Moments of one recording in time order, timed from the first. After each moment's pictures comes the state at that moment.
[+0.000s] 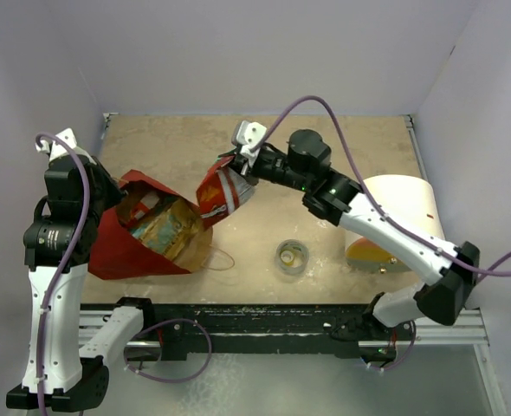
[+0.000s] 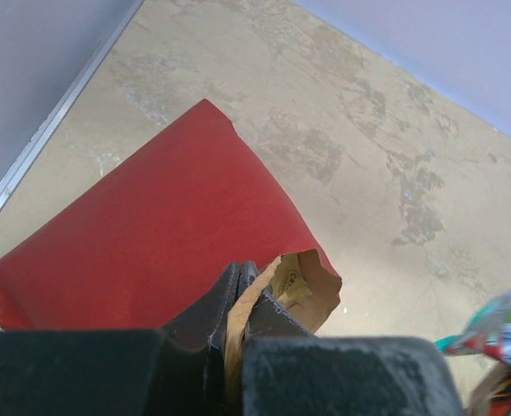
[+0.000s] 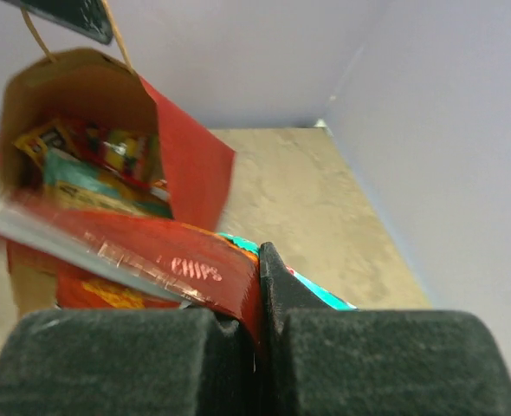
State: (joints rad) left arm -0.05 0.88 1.39 -0.99 -0.27 -0.49; right arm 0.86 1.38 1.40 -0.03 -0.29 -0.38
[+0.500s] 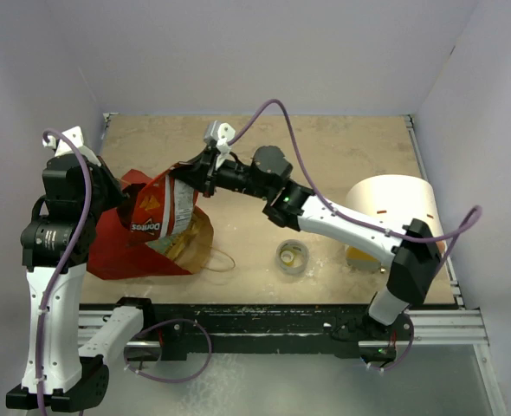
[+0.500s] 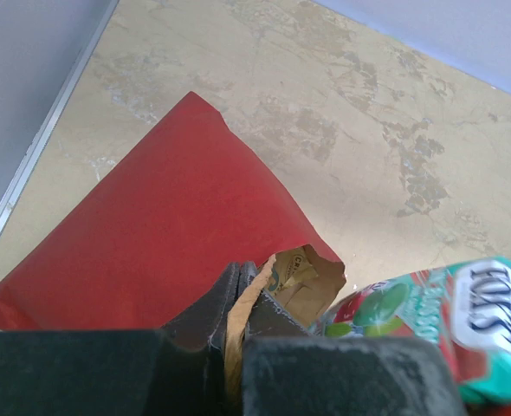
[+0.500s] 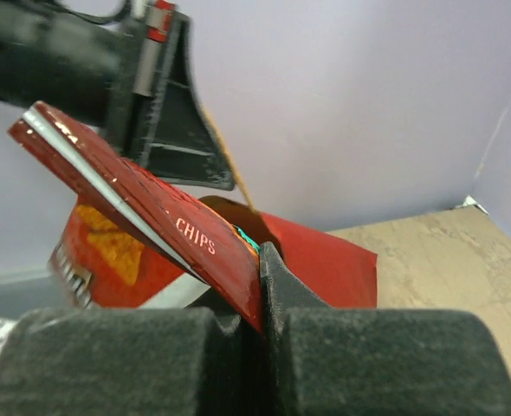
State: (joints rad) left arm -0.05 0.88 1.42 -1.00 -0.20 -0.39; right arm 0.96 1.62 1.43 0.42 -0.40 0.11
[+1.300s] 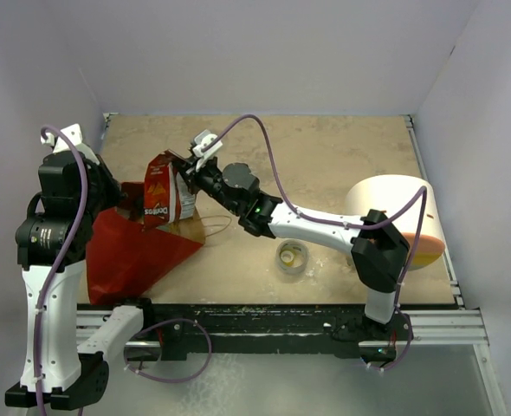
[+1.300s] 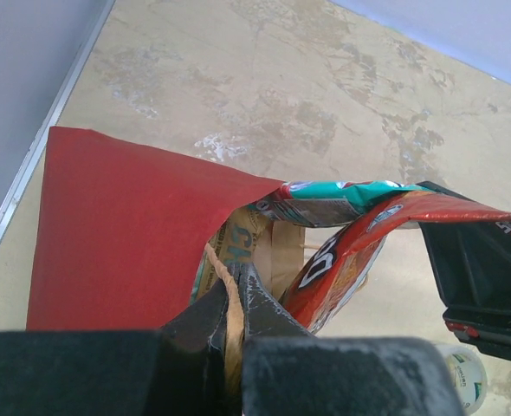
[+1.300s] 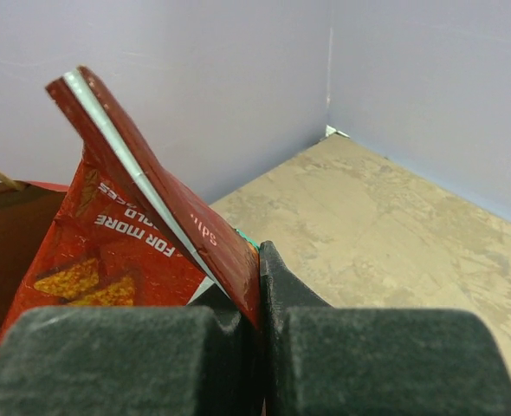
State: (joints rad) left arm -0.05 0.91 1.48 -1.07 -0.18 -0.38; right arm 1.05 1.84 1.44 0.55 0.19 0.06
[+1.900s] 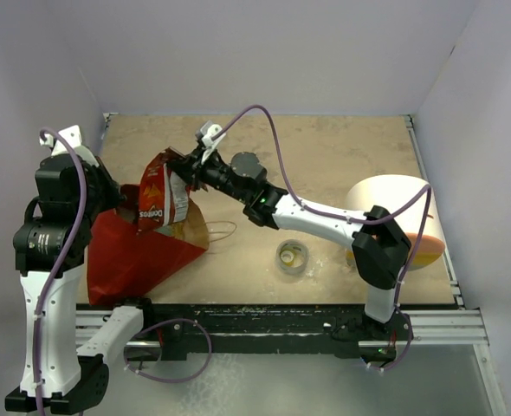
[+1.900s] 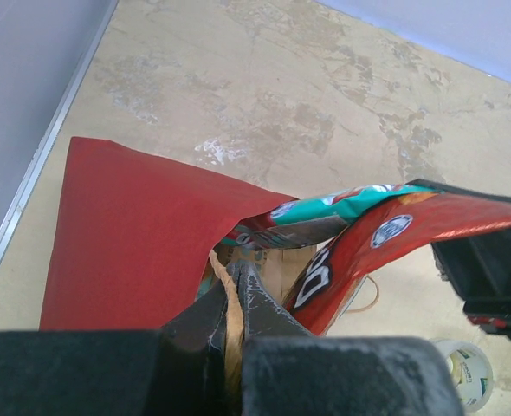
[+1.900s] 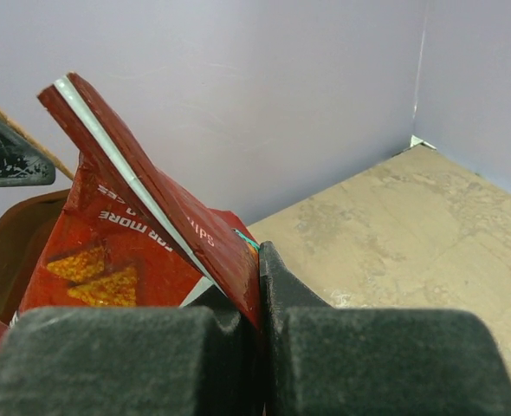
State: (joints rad) left arm -0.05 0.89 1.48 -1.07 -0.17 -0.35; right arm 0.99 1.85 1.46 0.57 -0.07 0.19
